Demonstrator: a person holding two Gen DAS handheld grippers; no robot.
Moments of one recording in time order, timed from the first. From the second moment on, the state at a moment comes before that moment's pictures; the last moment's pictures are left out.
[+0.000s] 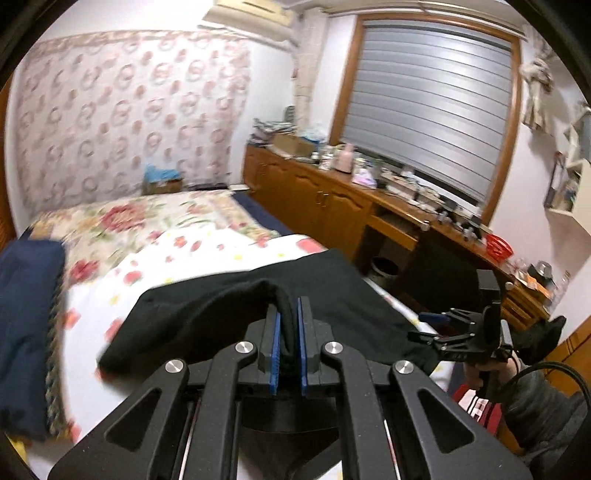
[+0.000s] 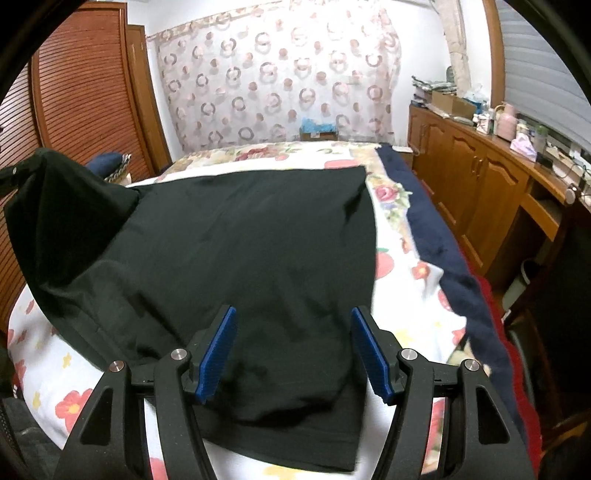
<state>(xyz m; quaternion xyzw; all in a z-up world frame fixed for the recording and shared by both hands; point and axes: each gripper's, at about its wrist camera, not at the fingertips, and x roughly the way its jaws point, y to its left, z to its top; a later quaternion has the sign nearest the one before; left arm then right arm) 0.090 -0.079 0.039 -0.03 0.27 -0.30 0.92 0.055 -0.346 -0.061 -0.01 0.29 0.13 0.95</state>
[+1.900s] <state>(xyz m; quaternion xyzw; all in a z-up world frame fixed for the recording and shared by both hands) 0.070 -0.006 -0.030 -0.02 0.29 -0.17 0.94 0.104 -0.237 -0.052 -0.12 0.29 0.27 0.91</state>
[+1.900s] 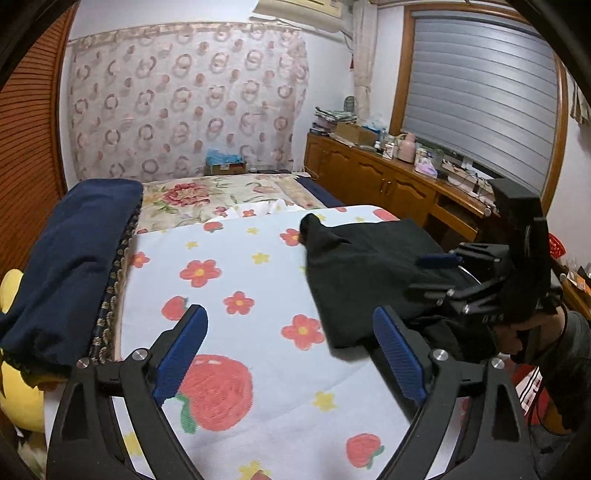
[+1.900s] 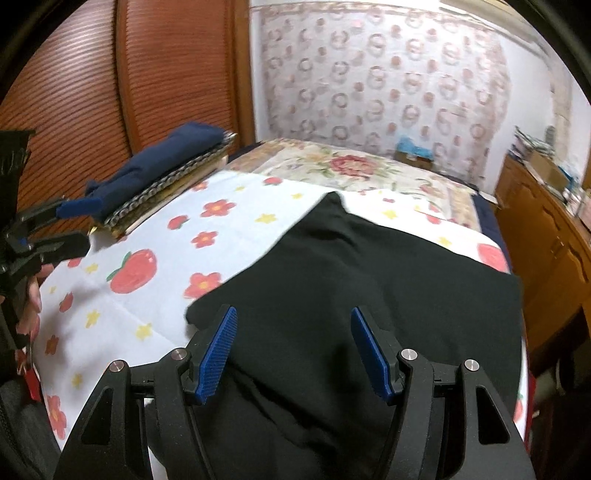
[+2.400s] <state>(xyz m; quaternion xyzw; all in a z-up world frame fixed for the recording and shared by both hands) 0.072 0.013 -0.040 -0.02 0.30 -0.14 0.94 0.129 -0.212 -0.059 -0.18 0.34 0.34 0.86</state>
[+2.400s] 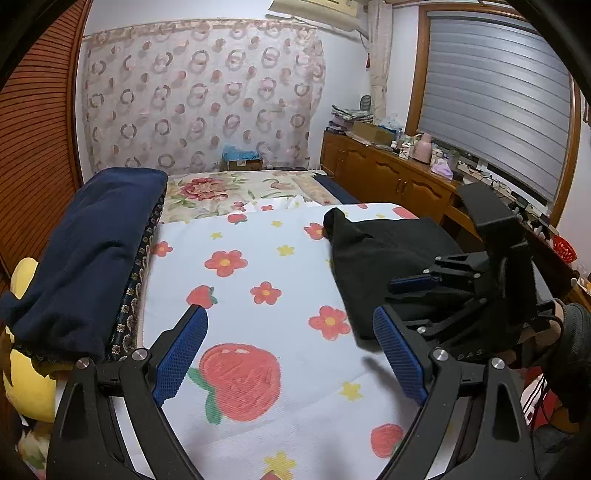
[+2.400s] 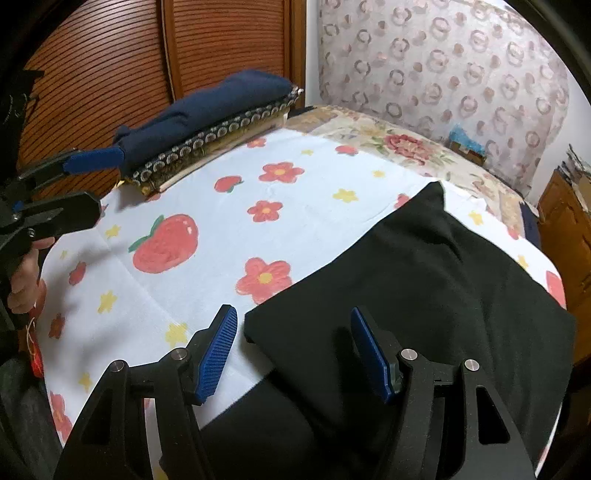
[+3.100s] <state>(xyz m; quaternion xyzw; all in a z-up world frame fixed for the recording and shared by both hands) 0.067 -0.004 -0.041 -0.01 0.30 -0.16 0.94 0.135 -0.233 -0.031 -0.17 0.30 0.31 0.89</state>
